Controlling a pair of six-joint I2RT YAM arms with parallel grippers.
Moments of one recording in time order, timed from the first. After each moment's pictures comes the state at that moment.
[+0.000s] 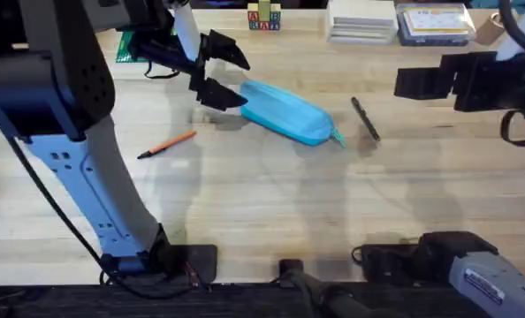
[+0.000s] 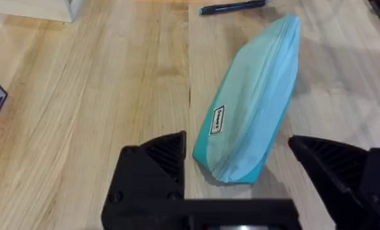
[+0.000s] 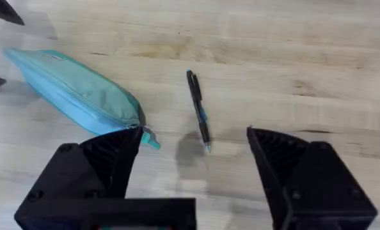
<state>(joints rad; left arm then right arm) 0.05 2.15 1.57 -1.17 1.13 1.67 0.01 0.93 1.01 -0.89 -0.10 0.01</state>
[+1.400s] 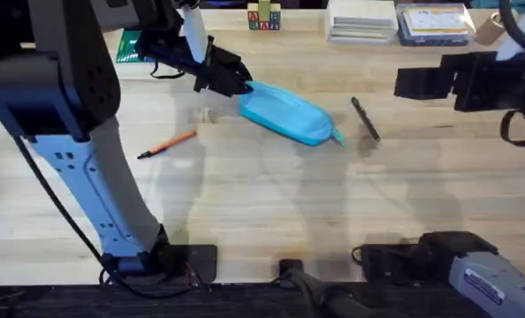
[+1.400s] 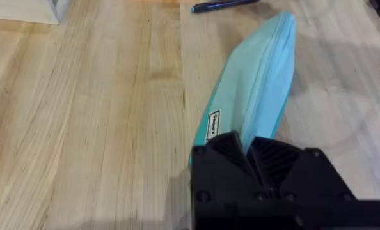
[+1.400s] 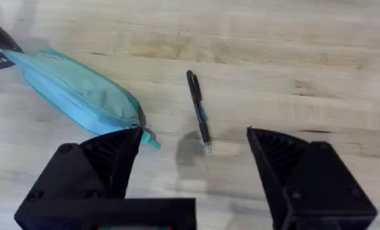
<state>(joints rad) 0.02 2.15 1.57 -1.17 1.10 1.67 0.01 0.93 1.01 -0.89 -0.10 0.01</state>
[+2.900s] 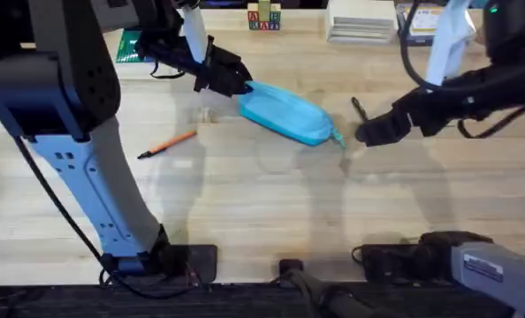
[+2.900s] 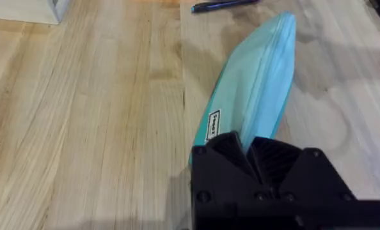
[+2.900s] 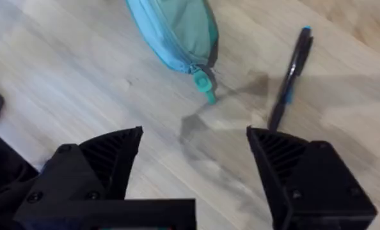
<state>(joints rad) 0.02 2.15 1.57 -1.17 1.10 1.67 0.01 1.22 1.01 -1.06 -0.45 -0.46</state>
